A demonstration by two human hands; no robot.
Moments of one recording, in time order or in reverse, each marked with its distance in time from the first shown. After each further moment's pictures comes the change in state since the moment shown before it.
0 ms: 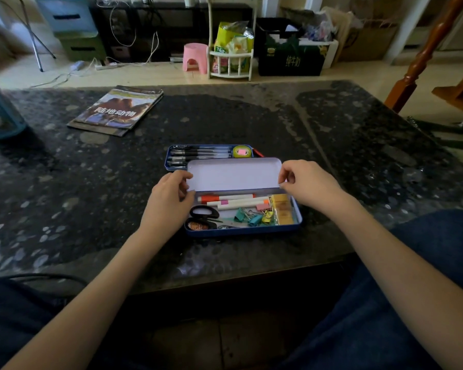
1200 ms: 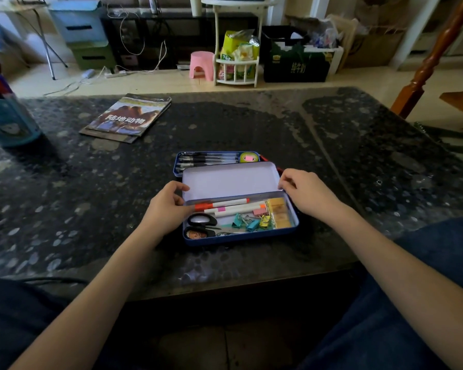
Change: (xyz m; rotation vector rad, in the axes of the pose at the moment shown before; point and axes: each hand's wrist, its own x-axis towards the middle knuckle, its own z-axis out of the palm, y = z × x) left_hand 0.008 -0.019 -0.008 -0.202 -0.191 -0.349; right_hand 0.011 0.001 0.016 0.183 -0.004 -0.025
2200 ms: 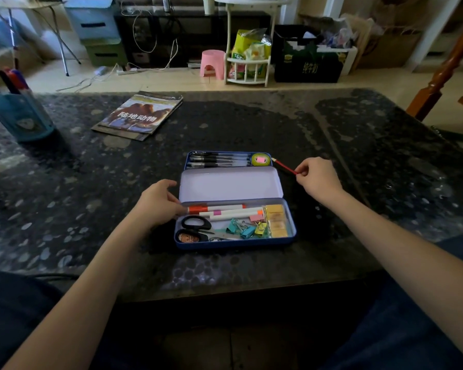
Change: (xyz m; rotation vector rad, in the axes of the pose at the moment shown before) left_hand 0.006 0.007 -0.037 0.094 -0.089 -0.207; right_hand 0.054 0.013 0.010 -0.032 0.189 0.104
